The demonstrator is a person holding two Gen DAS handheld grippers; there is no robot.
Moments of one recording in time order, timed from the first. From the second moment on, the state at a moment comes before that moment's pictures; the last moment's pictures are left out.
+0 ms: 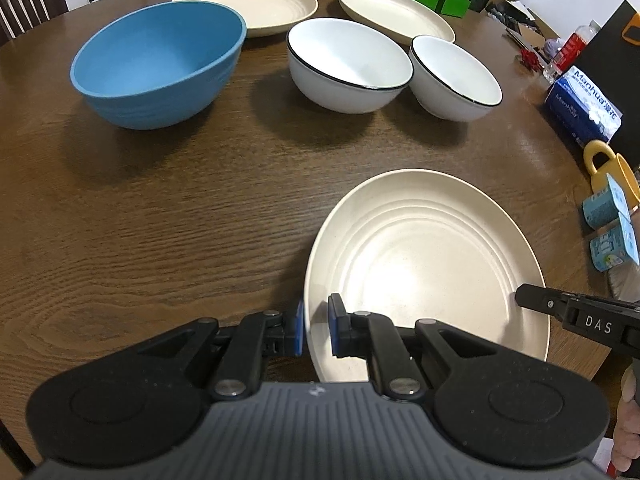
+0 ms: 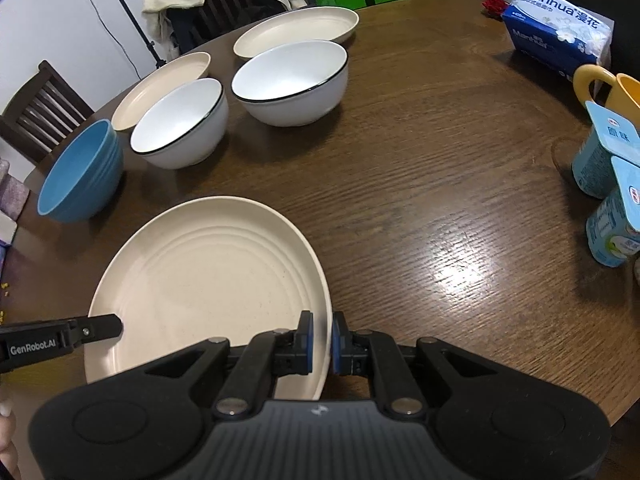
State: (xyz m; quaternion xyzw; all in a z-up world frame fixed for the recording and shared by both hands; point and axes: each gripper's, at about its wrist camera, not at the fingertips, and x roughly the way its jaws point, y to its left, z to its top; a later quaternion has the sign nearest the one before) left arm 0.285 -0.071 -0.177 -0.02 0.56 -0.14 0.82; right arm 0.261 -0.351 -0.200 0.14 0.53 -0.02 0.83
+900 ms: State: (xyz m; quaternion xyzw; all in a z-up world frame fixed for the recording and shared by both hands) left arm 0.278 -0.071 -0.189 -0.03 0.57 -0.14 0.81; right arm 0.248 -0.356 -0.212 0.14 0.53 -0.03 0.84
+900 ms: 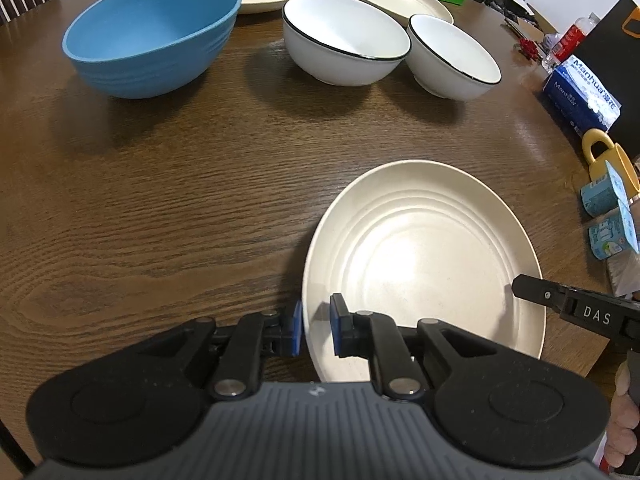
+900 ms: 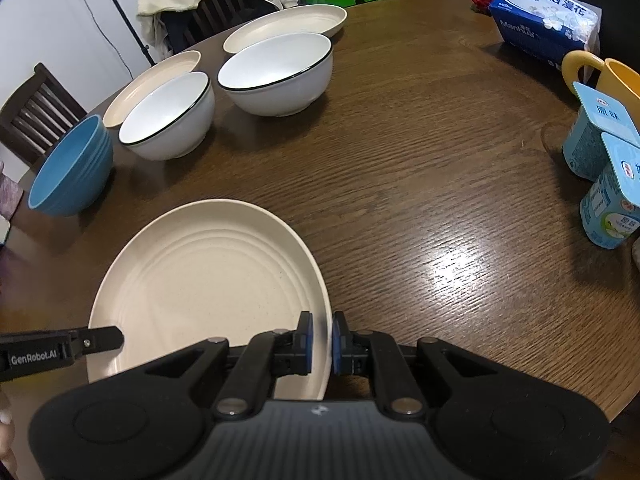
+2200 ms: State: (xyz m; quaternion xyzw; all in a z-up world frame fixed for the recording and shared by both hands) left arm 0.152 -0.039 -0.060 -0.02 0.40 -0.13 0.91; right arm 0.136 -0.328 -0.088 0.09 0.41 -0.01 0.91
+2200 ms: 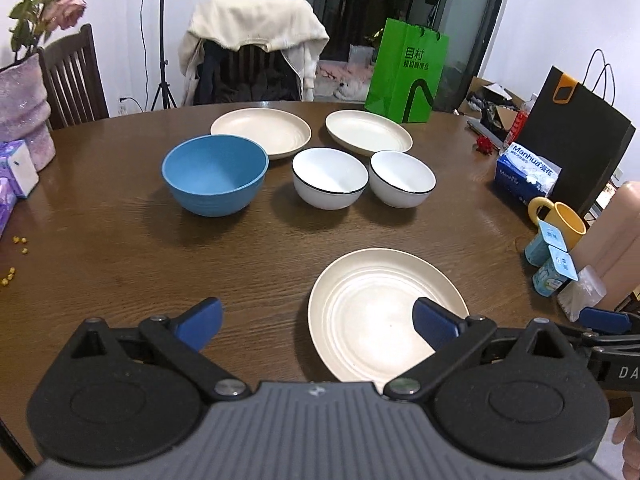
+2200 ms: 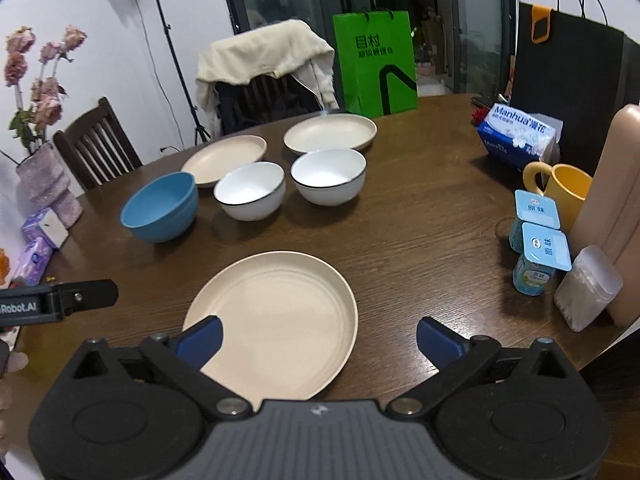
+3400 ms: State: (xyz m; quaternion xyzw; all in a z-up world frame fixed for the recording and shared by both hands) left arm 0.120 -0.025 -0.017 -0.06 0.38 -0.06 0.92; right arm 0.101 -0.310 -0.030 0.05 0.35 0.01 0.94
